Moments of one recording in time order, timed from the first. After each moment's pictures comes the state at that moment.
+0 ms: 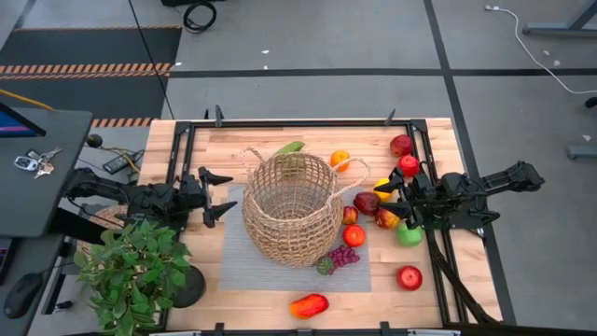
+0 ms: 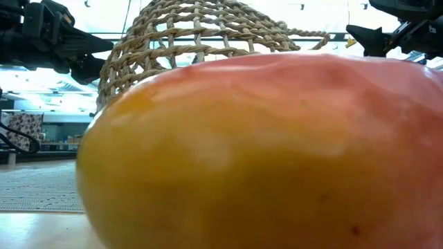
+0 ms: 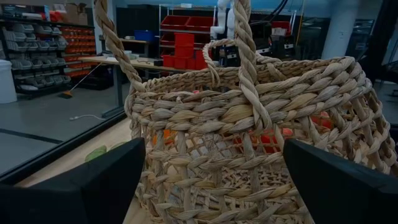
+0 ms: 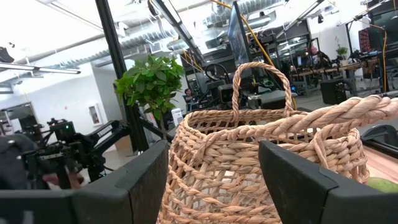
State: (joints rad) left arm -0.24 0.20 0.01 0.24 -0.50 -0.07; right arm 0.21 0.19 0.01 0.44 0.14 0.21
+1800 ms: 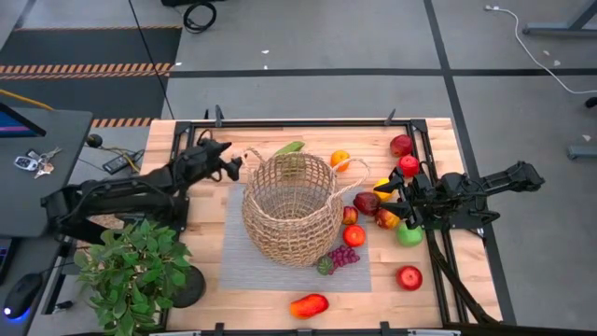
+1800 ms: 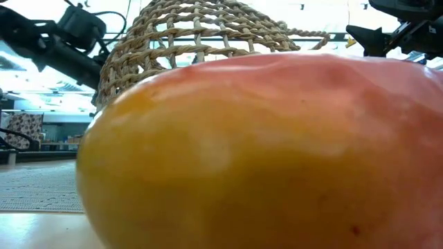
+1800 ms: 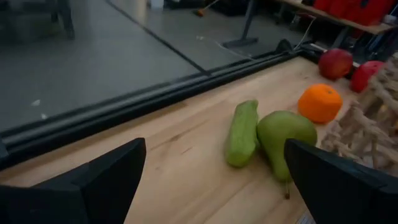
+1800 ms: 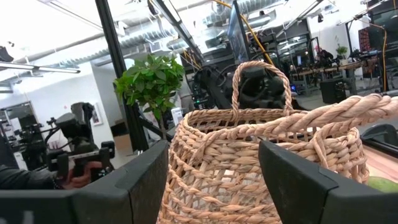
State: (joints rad) left arm 0.49 0.85 0.25 0.27 -0.28 -0.30; right arm 0.21 0.19 0.01 0.44 0.14 0.21
